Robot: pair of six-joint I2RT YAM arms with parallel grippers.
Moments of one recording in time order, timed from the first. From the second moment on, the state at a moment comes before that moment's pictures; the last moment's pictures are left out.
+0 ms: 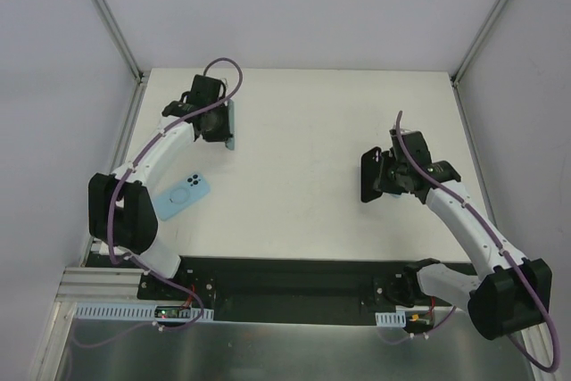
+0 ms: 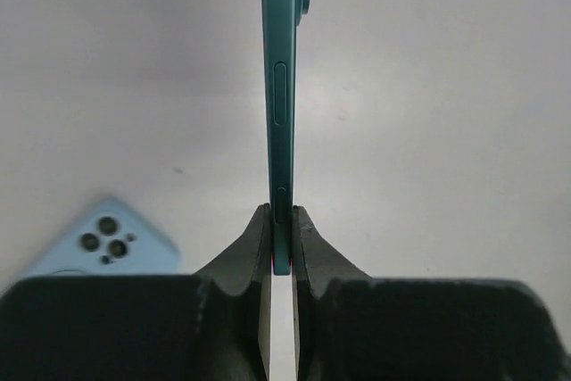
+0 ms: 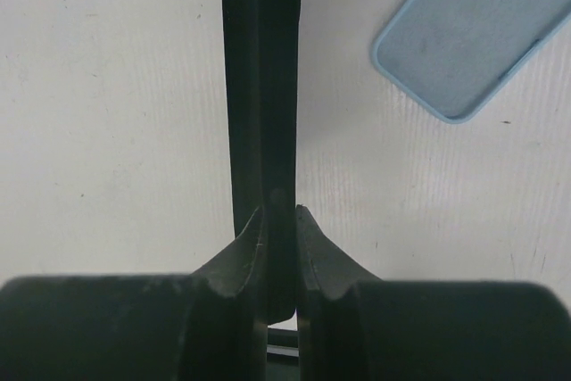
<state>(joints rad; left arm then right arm) -0.30 1.57 1.30 -0.66 0.14 -0.35 0.32 1.11 0.88 -0.74 0.04 0.40</state>
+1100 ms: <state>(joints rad) -0.04 2.32 1.94 -0.82 -0.65 -0.08 -0.24 0.80 0.58 -0.76 0.15 0.55</state>
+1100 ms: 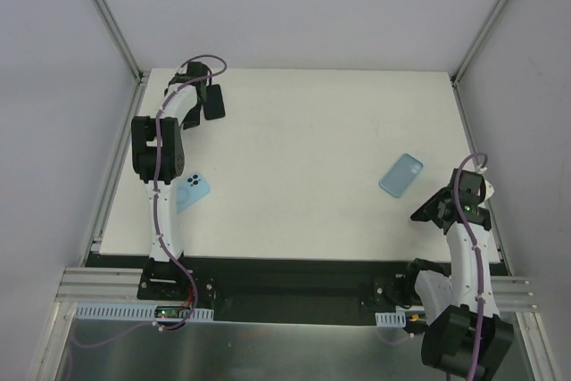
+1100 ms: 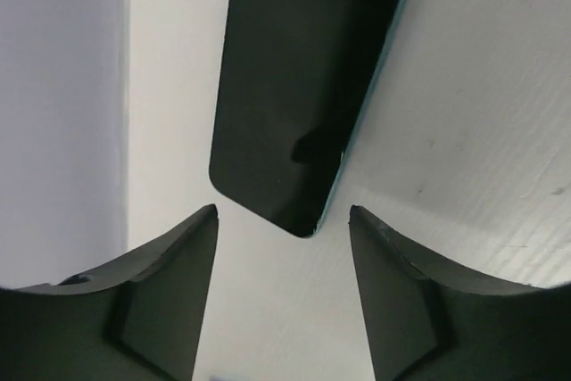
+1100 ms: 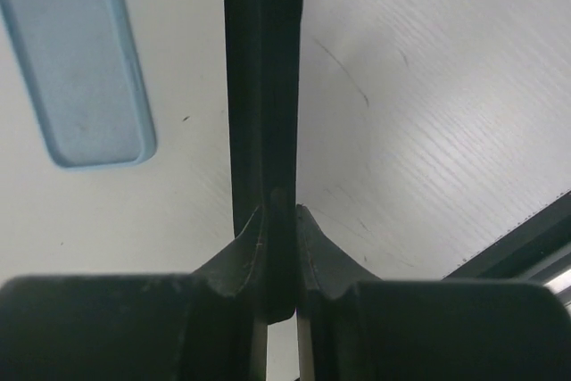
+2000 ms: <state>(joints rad) -0.01 1.55 1.24 -0.85 -0.21 -0.35 -0.27 0.69 0.70 -0.82 0.04 0.55</state>
